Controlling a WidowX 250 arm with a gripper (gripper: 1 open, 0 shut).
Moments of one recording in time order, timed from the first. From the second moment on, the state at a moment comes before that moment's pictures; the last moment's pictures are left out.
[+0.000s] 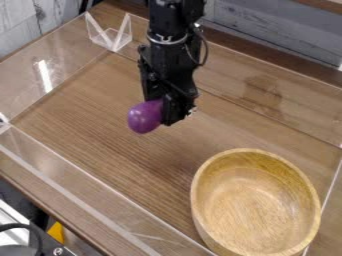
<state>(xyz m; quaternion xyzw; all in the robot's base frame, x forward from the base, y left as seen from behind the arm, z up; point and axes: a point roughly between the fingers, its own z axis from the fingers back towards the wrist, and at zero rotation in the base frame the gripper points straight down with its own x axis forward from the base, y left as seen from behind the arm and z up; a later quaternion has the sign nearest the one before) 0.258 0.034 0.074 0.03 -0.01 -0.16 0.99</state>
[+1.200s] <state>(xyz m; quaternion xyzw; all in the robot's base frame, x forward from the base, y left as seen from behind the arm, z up) 0.269 0.040 0.058 0.04 -0.03 -0.15 0.99</state>
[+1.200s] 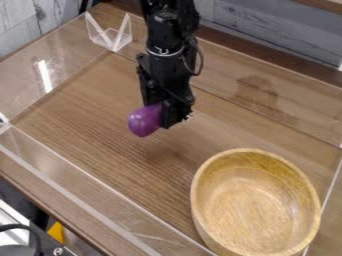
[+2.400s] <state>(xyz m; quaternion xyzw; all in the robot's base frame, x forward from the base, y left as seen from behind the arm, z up) 0.262 0.031 0.051 0.03 -0.02 -0.15 0.99</state>
